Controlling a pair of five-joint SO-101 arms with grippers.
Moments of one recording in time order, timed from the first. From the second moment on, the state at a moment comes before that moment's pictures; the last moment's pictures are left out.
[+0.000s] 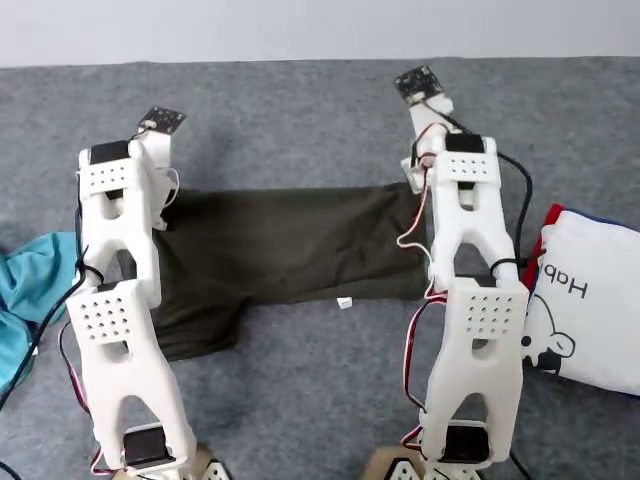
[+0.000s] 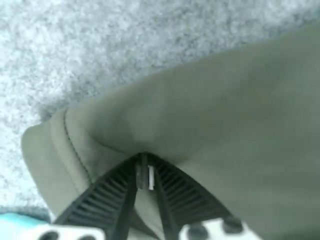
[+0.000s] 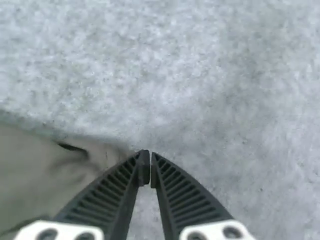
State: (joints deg) left arm -15.9 52.3 -38.8 84.9 -21.4; right arm -0.9 48.7 -39.6 59.3 26.0
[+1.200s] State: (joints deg) left arm -13.1 33.9 -38.7 93.1 -21.5; right arm -12.7 59.8 -58.8 100.5 24.0
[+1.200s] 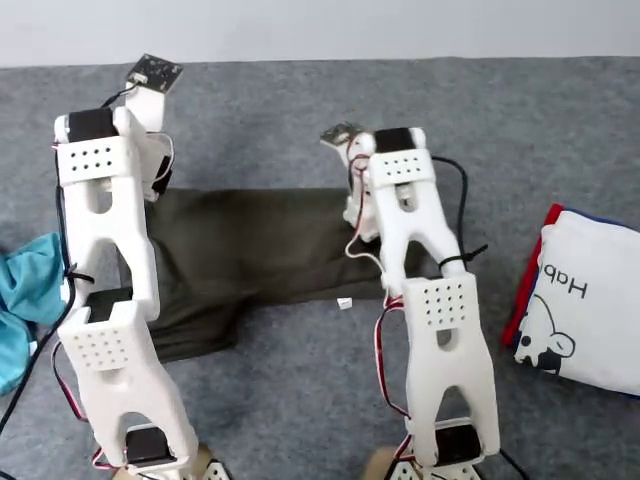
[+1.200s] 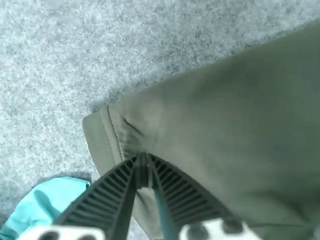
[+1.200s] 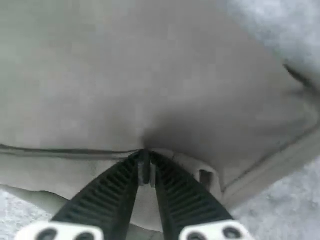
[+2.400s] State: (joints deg) left arm -11.7 33.9 -38.7 93.3 -21.5; right arm -12.6 45.8 -34.6 98.0 23.4
